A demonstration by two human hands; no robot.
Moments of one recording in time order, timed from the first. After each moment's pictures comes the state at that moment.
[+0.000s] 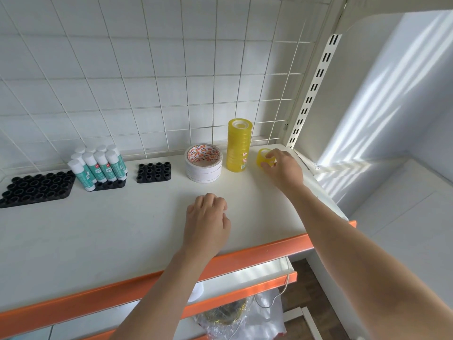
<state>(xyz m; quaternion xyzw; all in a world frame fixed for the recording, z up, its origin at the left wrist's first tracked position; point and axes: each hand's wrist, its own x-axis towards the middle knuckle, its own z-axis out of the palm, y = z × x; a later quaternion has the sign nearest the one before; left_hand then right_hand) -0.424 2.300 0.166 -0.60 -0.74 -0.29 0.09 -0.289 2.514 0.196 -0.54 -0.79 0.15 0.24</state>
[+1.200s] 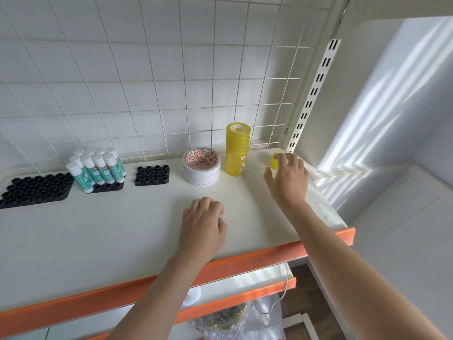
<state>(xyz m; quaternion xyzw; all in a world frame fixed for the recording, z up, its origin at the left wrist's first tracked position) -0.425 2.301 0.166 -0.60 -0.75 -0.28 0.10 -0.284 2.484 0.198 -0.54 -0.78 -0.02 0.31</state>
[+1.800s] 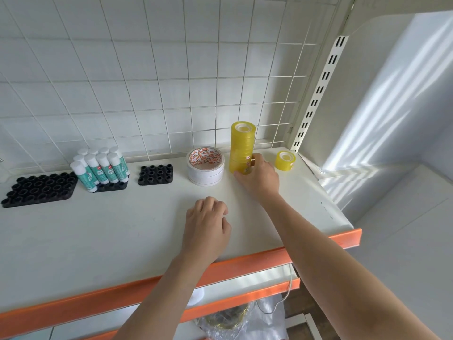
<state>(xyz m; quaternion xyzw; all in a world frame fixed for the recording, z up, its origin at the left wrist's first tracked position) -0.425 2.300 0.166 -0.59 -0.75 -0.28 0.09 -0.345 2.471 0.200 -0.55 -0.77 0.20 0.24</state>
